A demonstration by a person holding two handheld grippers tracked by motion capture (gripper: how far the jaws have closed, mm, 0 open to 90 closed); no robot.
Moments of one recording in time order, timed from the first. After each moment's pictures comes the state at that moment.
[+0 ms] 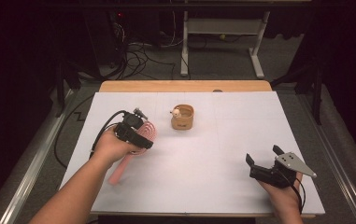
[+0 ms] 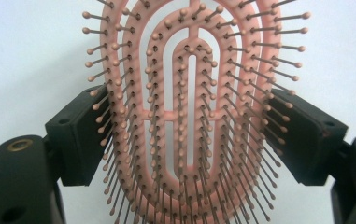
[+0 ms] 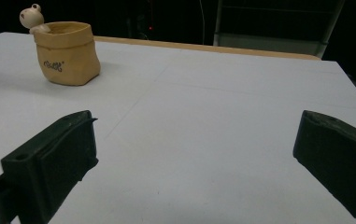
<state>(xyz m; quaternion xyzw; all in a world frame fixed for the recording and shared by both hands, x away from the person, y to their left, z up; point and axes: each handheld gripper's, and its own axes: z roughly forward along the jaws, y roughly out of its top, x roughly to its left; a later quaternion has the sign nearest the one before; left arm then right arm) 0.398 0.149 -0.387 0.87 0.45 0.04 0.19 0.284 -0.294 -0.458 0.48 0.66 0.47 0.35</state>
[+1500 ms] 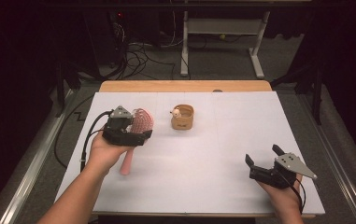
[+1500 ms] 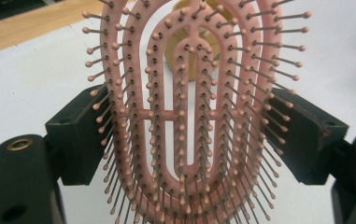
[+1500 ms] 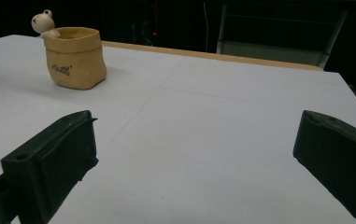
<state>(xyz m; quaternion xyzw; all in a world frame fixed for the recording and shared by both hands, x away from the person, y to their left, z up) 0.365 0.175 -0.370 0.81 0.40 0.14 0.39 0.281 -0.292 -0.455 0.46 0.66 0.48 0.36</state>
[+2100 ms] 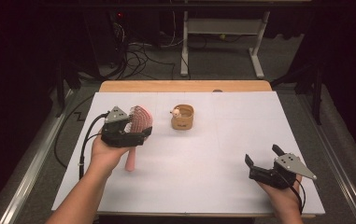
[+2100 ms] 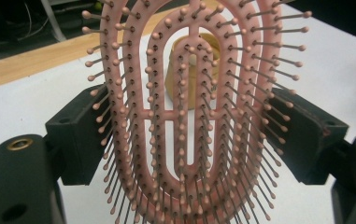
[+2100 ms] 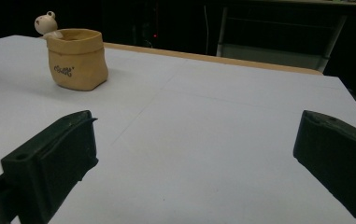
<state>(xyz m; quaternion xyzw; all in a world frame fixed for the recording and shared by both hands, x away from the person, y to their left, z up) 0.355 0.177 -0.371 0.78 0.39 0.18 0.45 0.280 -0.291 -0.455 0.46 0.66 0.48 0.36</state>
